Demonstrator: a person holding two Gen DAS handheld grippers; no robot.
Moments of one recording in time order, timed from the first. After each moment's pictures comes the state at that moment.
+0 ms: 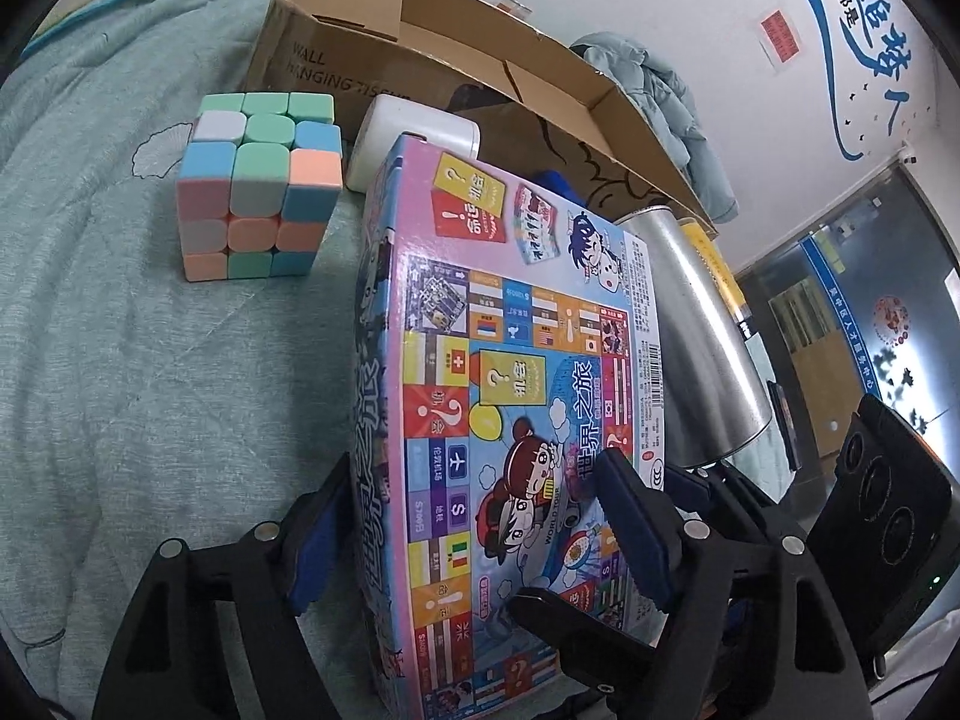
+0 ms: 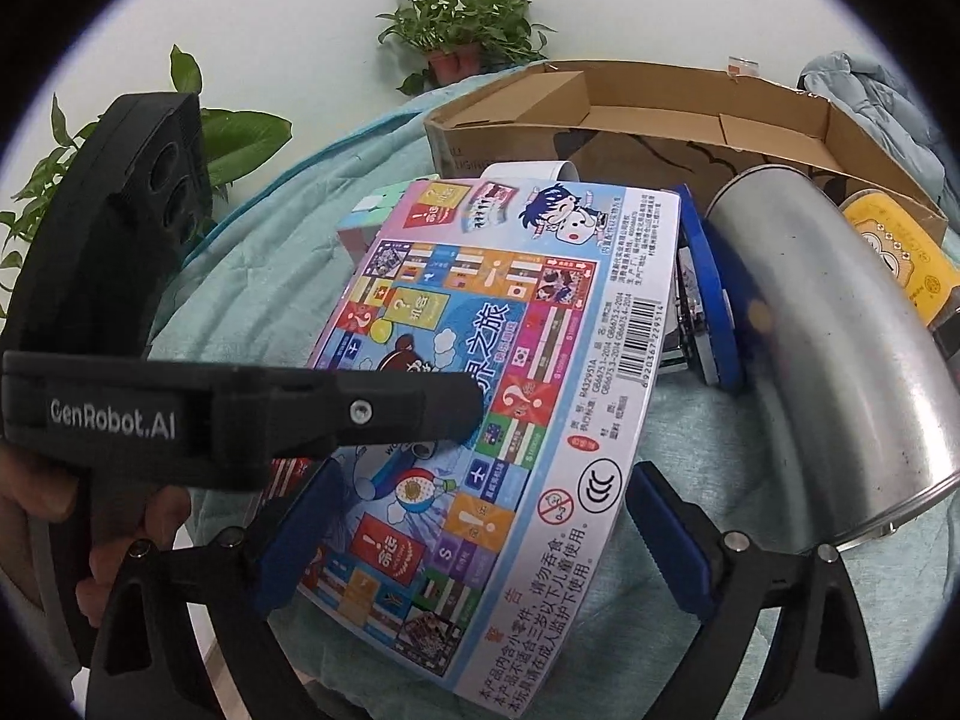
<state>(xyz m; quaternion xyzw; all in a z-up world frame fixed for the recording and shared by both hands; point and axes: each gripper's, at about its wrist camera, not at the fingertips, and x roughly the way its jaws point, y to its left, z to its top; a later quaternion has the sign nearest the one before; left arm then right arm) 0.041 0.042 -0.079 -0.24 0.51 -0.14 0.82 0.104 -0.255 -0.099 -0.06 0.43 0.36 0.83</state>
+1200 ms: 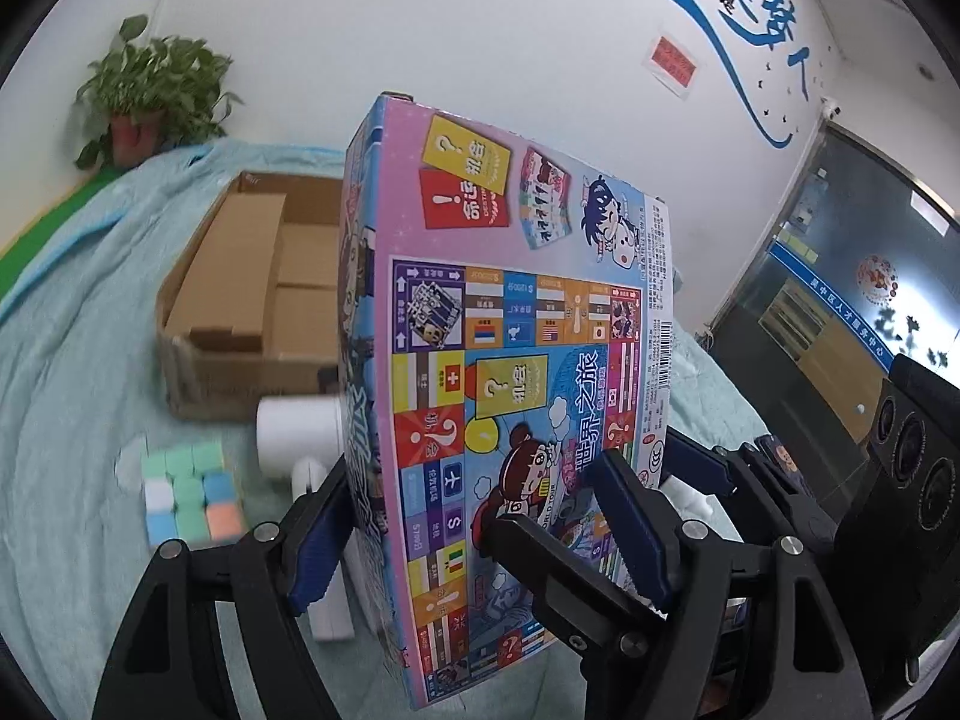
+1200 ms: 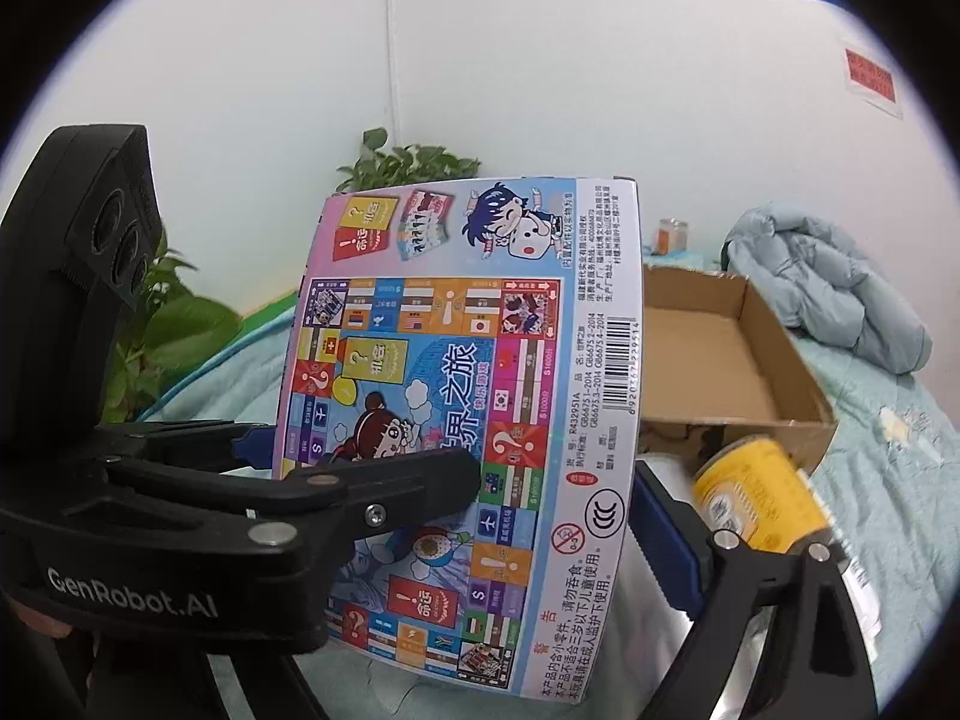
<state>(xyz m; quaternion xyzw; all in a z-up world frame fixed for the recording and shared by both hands) 0.081 -0.005 0.039 -0.13 0.36 -0.15 0.91 0.122 -0.266 -0.009 -0.04 0.25 0.30 0.92</state>
